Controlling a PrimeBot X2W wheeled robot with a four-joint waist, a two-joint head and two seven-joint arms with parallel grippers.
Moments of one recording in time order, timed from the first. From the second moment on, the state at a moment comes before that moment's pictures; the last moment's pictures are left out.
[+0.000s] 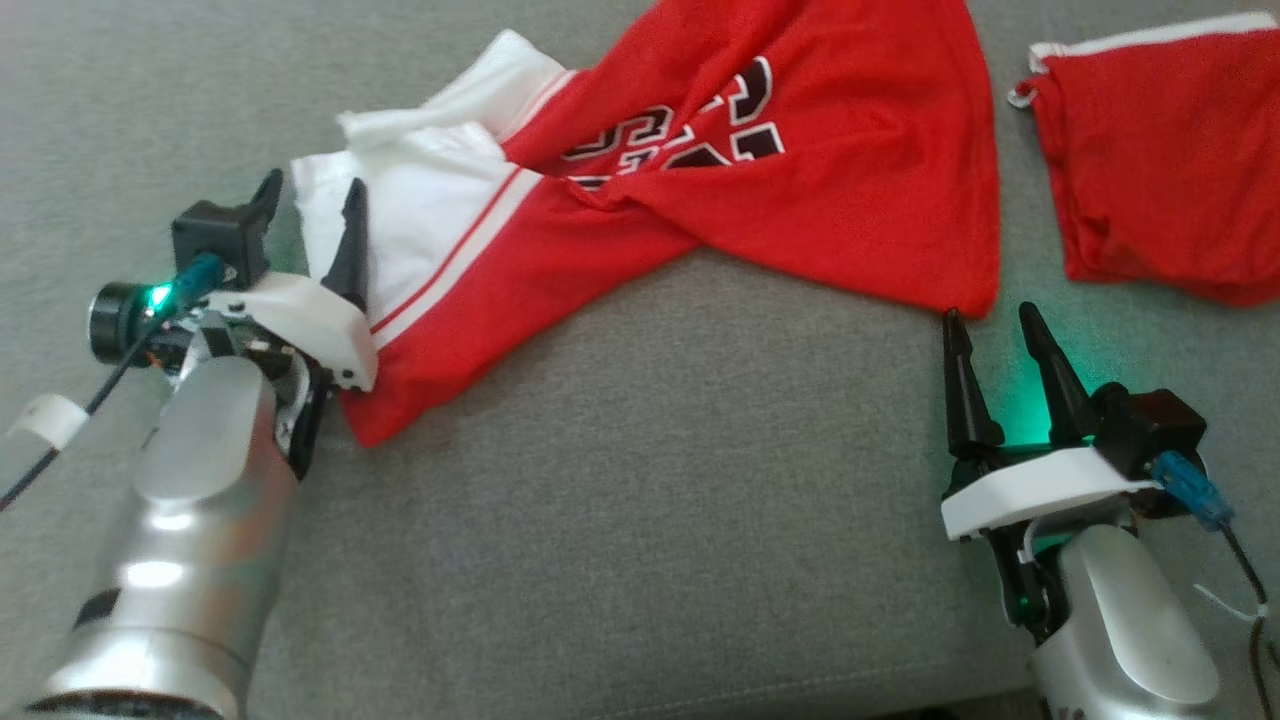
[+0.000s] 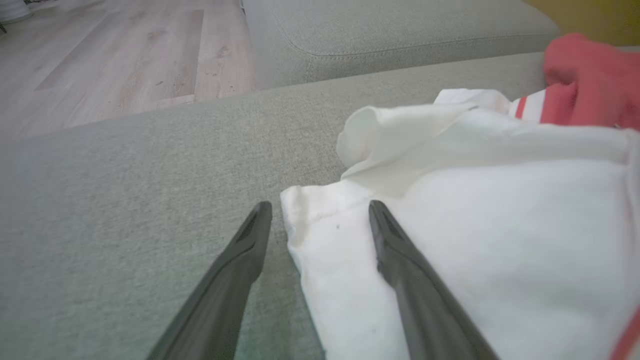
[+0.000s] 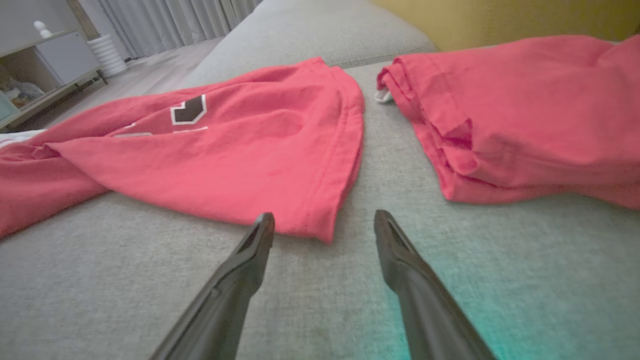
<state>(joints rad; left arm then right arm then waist) -0.78 0.16 -0.23 0.94 -0.19 -0.10 -0.12 -0.26 -0.05 0.06 0.44 0.19 0.13 -0.25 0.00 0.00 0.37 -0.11</state>
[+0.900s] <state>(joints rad) -0.78 0.17 -0.28 0.73 -0.21 -0.12 -0.25 -0.25 -0.05 0.01 0.48 0.20 0.13 -0.25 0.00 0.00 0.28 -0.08</state>
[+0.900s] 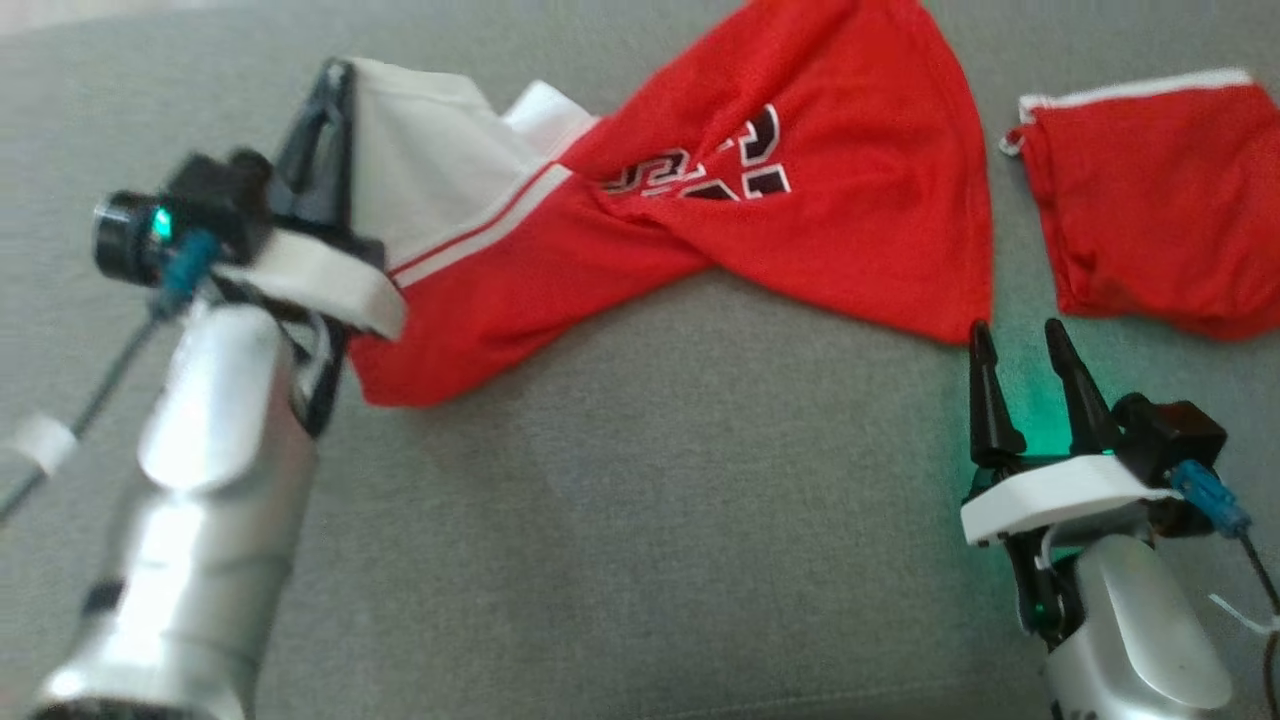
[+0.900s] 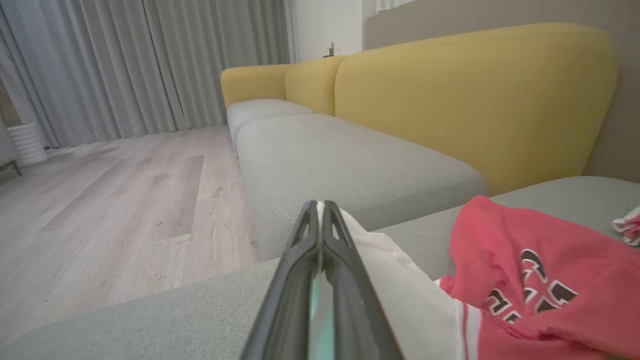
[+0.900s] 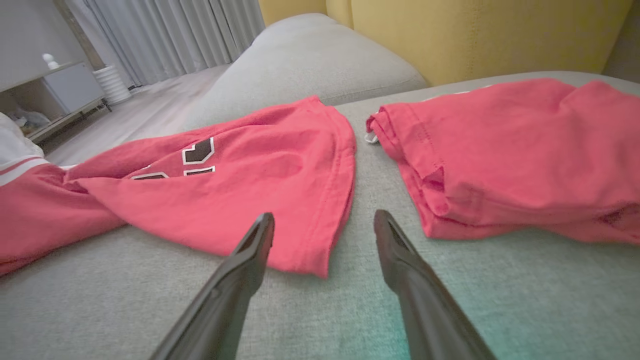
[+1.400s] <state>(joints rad) -0.40 0.28 -0.68 0.32 -0.24 -0.13 -0.24 -0.20 -0.05 -0.05 0.56 0.20 0.13 -0.25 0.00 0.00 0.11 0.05</state>
